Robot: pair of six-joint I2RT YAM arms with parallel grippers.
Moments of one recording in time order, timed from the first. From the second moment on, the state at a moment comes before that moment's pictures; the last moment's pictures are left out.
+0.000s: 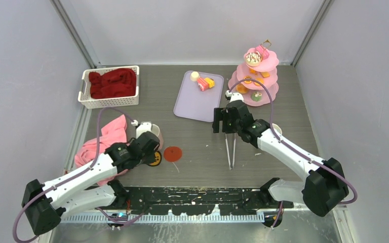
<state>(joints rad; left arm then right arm) -0.83 0.92 0.68 -0.78 -0.38 -0.74 0.58 1.22 0.85 -0.35 0.16 0.41</state>
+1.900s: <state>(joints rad) -1.16 0.95 0.51 -0.87 -0.55 -1.20 0.58 1.07 0.83 -0.49 0.37 0.45</state>
